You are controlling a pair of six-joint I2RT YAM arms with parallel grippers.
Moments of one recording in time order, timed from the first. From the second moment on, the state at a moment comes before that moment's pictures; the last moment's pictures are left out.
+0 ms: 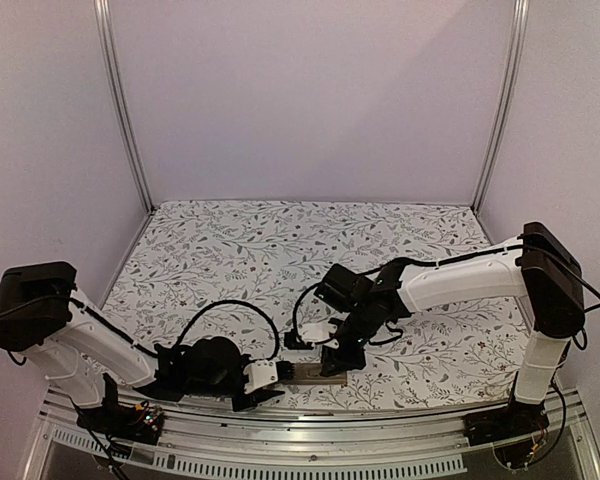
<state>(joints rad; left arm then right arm) -1.25 1.57 0.34 0.57 -0.05 0.26 1.06 1.87 1.21 -0.57 -0.31 -0.46</state>
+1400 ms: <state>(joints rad) -1.25 1.57 0.34 0.57 -0.05 0.25 1.08 1.87 1.22 -0.52 -0.32 -0.30</state>
